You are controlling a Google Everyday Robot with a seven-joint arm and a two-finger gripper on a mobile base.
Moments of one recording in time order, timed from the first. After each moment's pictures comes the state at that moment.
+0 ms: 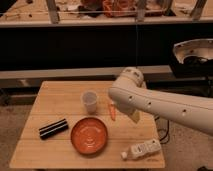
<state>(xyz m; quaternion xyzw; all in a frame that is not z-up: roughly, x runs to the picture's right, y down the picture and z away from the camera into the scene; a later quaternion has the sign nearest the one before) 0.092 0.122 0.687 -0.24 -0.08 -0.45 0.86</state>
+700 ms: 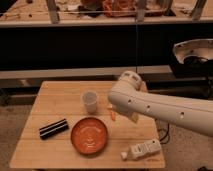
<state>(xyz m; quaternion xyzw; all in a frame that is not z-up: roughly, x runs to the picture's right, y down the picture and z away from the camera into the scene) 0.084 0.132 0.697 -0.22 -0.10 -0.51 0.83</state>
